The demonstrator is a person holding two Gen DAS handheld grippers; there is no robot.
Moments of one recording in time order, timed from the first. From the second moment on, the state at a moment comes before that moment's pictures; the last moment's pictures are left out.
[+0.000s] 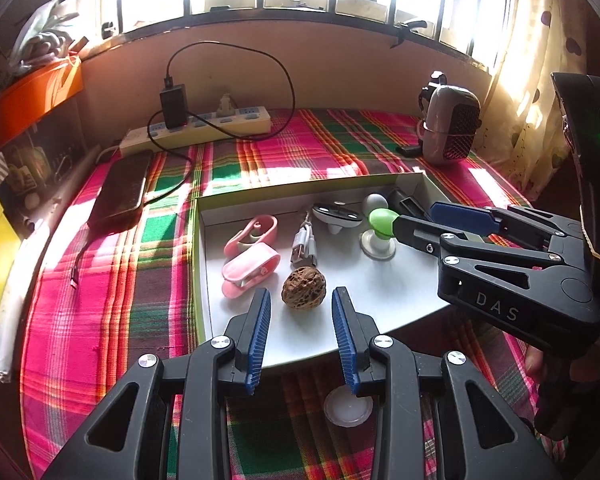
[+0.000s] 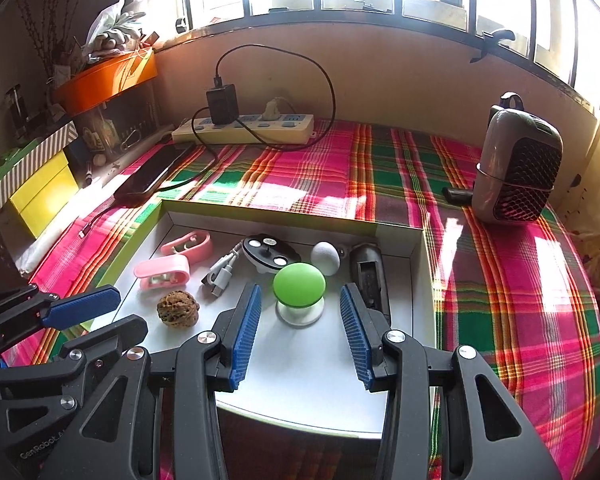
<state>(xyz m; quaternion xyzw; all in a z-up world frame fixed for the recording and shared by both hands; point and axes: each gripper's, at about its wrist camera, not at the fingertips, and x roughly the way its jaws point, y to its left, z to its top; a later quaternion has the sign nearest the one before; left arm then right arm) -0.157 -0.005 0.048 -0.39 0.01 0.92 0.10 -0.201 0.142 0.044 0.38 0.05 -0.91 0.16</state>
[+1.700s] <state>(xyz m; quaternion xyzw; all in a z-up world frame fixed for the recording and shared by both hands) -0.110 0.012 0.015 -0.42 0.02 0.90 0.13 -0.109 0.177 0.028 0.39 0.01 -0.91 0.16</state>
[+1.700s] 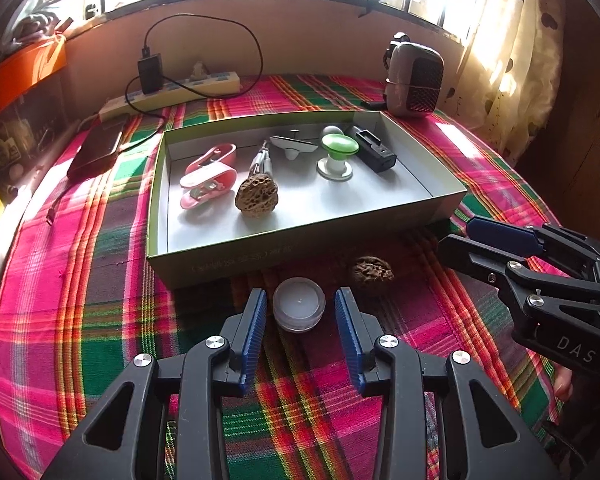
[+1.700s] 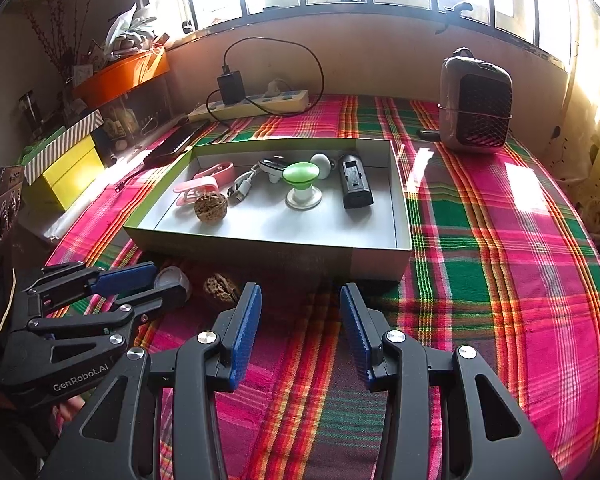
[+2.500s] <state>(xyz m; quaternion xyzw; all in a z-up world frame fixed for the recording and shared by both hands) -0.122 0.009 0.008 -0.43 0.01 0.89 0.13 -0.112 0.164 0.021 0.40 0.02 -0.90 0.16</state>
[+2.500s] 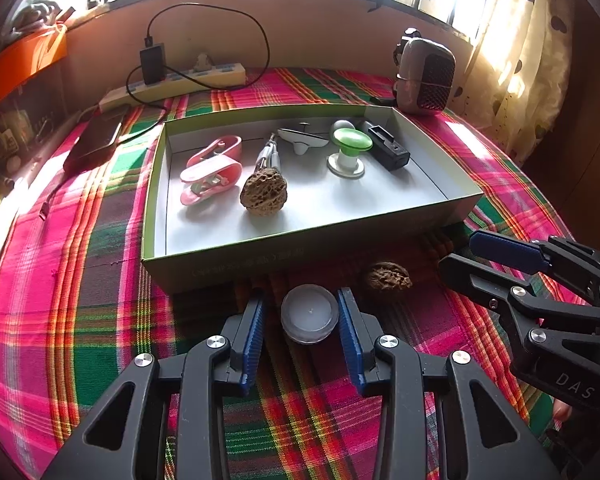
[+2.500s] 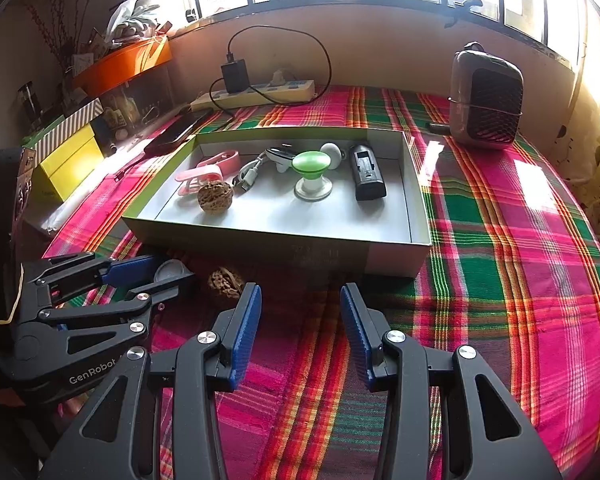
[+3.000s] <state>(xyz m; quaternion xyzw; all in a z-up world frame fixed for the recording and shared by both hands) -0.118 -0.017 0.006 -0.43 -0.01 0.90 0.11 -0.110 0.135 0.019 0.40 0.05 -0.89 0.20</state>
